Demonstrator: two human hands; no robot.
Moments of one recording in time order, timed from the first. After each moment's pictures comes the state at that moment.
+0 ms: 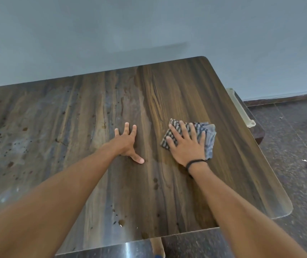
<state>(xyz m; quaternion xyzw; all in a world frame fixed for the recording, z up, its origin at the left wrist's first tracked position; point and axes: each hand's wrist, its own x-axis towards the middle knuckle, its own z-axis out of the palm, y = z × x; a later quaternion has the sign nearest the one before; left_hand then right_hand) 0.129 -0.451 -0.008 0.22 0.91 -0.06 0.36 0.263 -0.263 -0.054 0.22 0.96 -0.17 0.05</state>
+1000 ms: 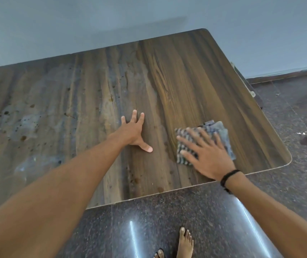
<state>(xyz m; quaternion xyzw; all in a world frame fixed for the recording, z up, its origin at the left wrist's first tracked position) 0.198 -0.492 -0.006 0.26 0.90 -0.07 0.34 0.404 -0.302 -0.068 0.11 0.99 -0.11 0.05</state>
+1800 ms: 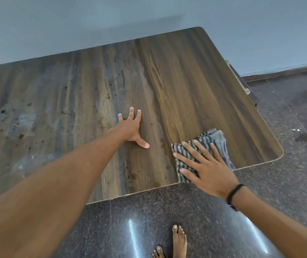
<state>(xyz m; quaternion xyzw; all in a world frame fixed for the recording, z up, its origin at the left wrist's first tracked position) 0.198 -0.491 -0.009 0.25 0.90 -0.08 0.35 0.466 -0.319 -0.064 0.03 0.99 -0.08 0.06</state>
